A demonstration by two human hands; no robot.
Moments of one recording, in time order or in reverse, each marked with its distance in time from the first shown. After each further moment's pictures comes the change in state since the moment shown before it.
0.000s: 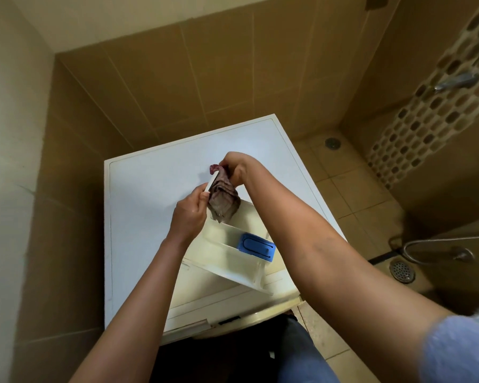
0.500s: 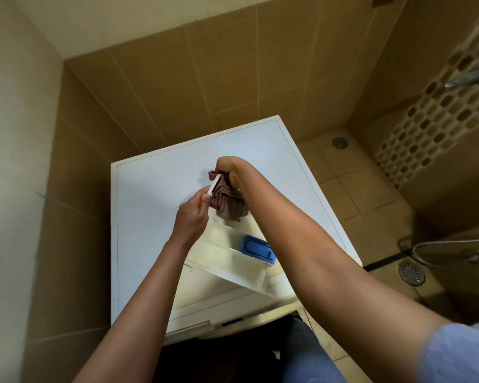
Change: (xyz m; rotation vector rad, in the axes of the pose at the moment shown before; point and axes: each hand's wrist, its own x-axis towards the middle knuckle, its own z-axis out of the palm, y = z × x) left_hand 0.000 0.006 -0.002 -0.016 -0.004 -0.028; right_hand -0.013 -0.001 0.017 -0.226 0.016 -0.045
